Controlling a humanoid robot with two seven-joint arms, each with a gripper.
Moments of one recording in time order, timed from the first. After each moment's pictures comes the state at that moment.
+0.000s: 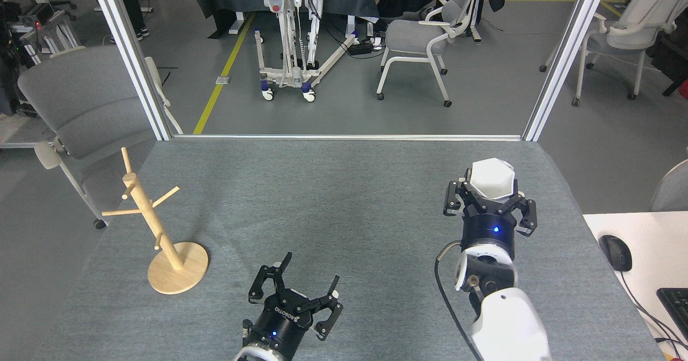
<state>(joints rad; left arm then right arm) -0.04 -0.07 -0.27 -1.50 -1.80 -0.12 0.10 -0.38 -0.06 0.31 -1.48 1.40 0.62 0.23</state>
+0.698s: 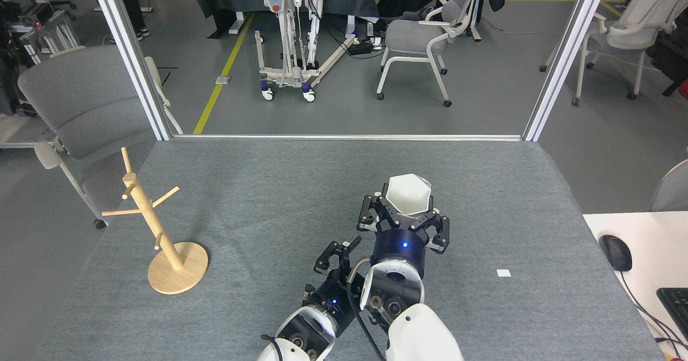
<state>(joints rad) -0.31 -0.14 -0.43 -1.23 -1.76 -0.20 0.05 -0.42 0.11 0.60 -1.49 1.43 0.89 0.33</state>
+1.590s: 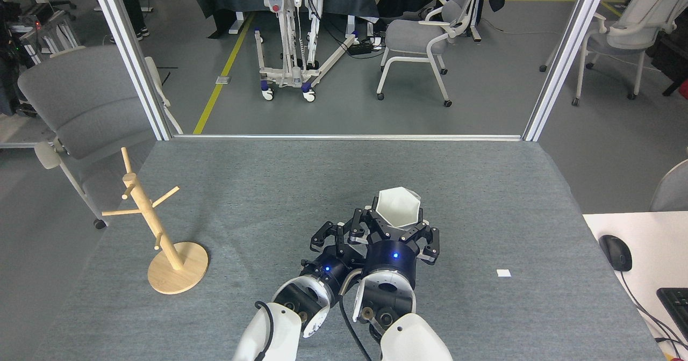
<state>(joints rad) -0.43 -0.14 -0.39 -1.14 -1.59 -0.27 -0.05 -0.40 0.12 0.64 -1.47 1.43 0.90 0.36</state>
